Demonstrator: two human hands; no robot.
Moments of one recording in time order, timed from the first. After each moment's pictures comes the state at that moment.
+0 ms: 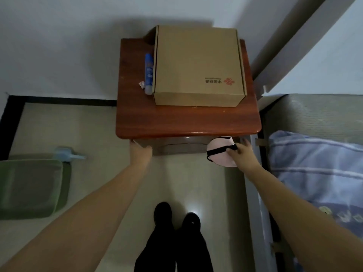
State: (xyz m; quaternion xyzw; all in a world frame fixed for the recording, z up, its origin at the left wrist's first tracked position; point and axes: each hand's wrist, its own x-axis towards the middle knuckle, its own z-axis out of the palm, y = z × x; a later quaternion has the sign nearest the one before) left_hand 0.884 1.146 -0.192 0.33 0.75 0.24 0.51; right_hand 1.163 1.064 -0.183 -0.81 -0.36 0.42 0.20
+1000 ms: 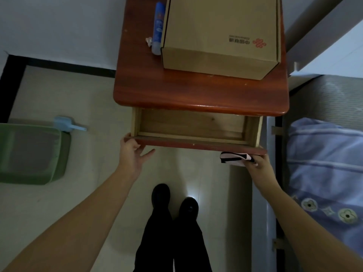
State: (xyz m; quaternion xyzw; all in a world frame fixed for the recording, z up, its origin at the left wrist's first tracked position) left_hand 0.844 1.082 -0.239 0.06 0.62 0.42 0.66; right_hand 1.177 0.984 -0.238 -0.80 -0.39 0.41 0.22
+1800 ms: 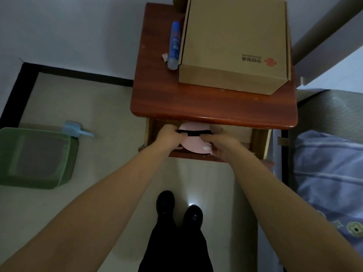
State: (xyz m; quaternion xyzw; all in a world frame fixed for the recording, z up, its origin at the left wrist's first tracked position) left_hand 0.908 1.144 -0.189 0.39 0.66 0.13 0.63; right_hand 1.055 1.120 -0.201 -0.71 -0.10 0.64 0.25
